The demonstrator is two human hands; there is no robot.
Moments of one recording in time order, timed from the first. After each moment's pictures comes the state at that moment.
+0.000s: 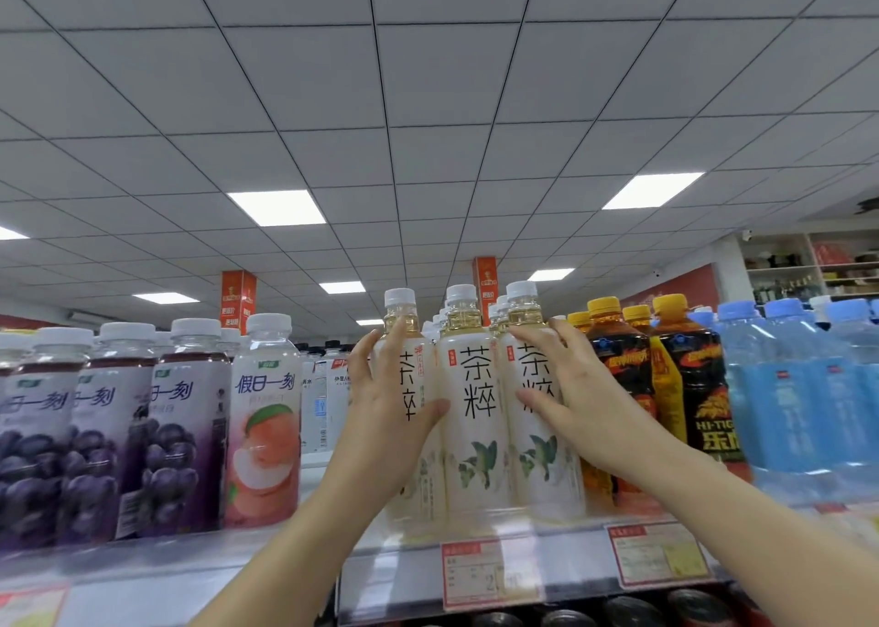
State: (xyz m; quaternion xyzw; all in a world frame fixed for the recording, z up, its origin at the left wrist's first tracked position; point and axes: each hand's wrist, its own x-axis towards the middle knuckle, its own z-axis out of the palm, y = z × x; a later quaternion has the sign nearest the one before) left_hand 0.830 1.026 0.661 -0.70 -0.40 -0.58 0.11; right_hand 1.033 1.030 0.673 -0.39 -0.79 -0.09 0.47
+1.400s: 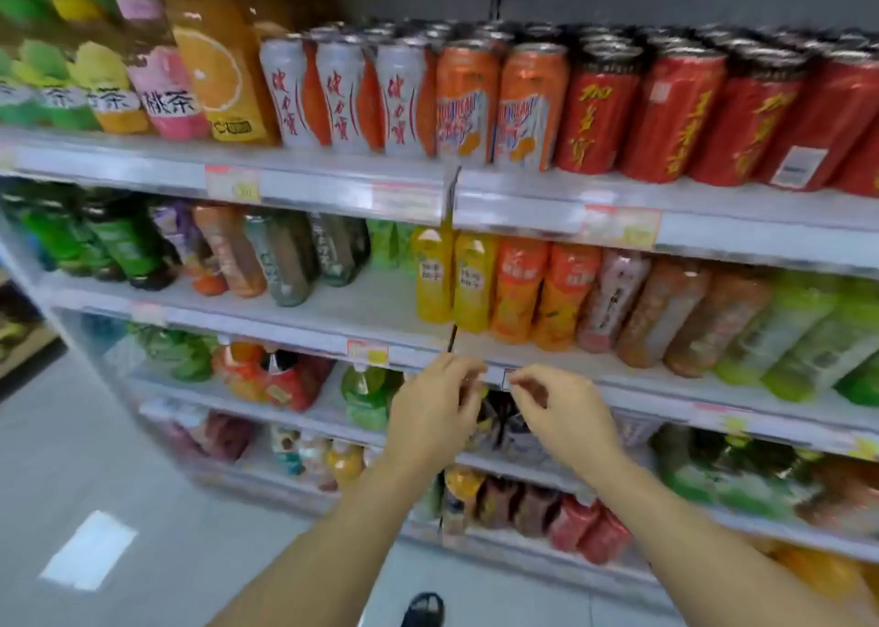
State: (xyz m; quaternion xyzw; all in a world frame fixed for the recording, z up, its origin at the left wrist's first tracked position) left_hand 0.844 0.852 0.234 -0.64 -0.70 -0.32 -0.08; right_hand 0.998 0.903 0.246 -0.50 -0.81 0.22 0.22
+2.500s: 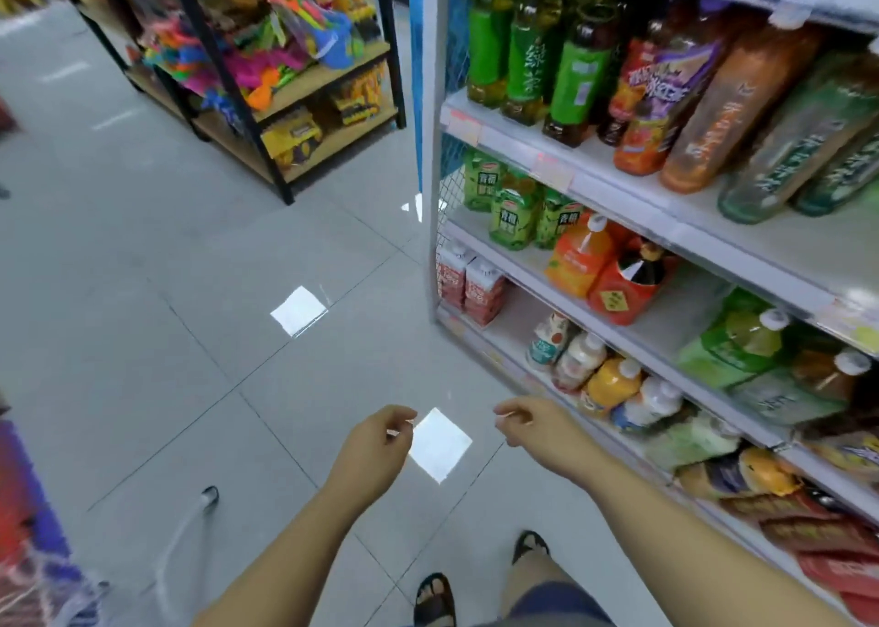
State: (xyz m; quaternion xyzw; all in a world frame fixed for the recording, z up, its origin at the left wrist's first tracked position) left_hand 0.456 0.477 0.110 -0.18 -0.87 -0.32 -0.33; right_hand 0.576 0.664 0.119 -0.36 -0.75 0.54 -0.13
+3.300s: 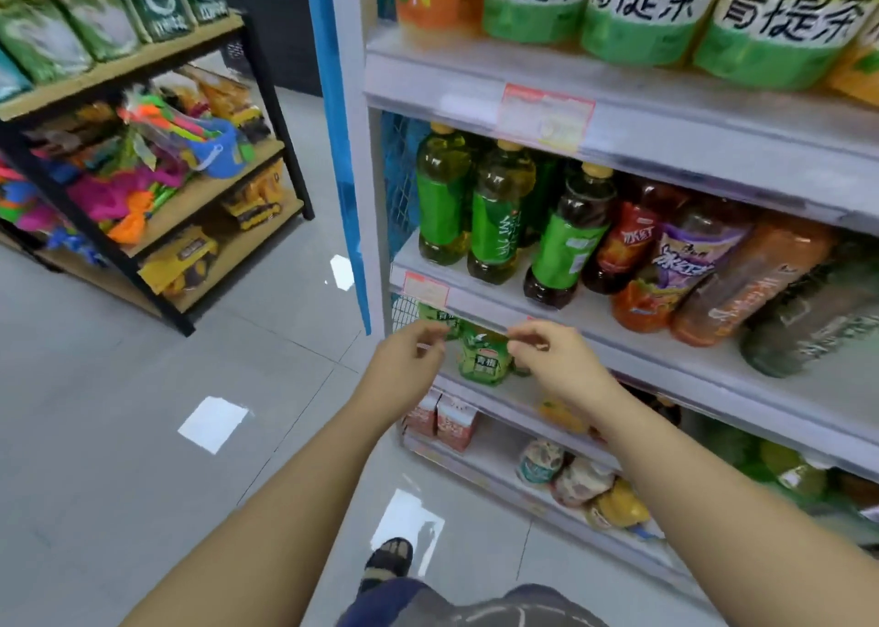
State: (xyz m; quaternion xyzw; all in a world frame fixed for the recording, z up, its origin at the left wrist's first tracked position) left_hand 0.175 0.745 0.190 -0.40 -0.77 -0.40 -0.29; right_hand 0.328 0.854 0.205 -0.46 -0.75 0.46 0.13
